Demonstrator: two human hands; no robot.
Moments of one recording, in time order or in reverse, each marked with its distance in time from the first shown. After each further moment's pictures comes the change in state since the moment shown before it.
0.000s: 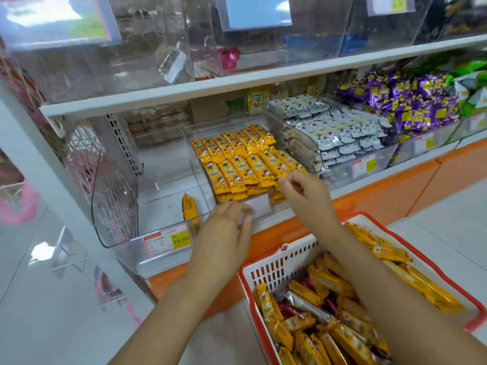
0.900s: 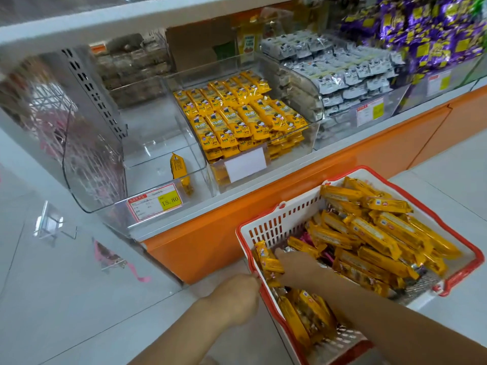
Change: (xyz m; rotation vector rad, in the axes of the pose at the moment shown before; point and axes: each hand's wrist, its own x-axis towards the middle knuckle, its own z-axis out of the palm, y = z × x) left_hand -0.113 -0.045 0.100 0.194 -1.060 -0.072; right_hand -0.166 0.131 0.087 -0.645 -0.997 0.259
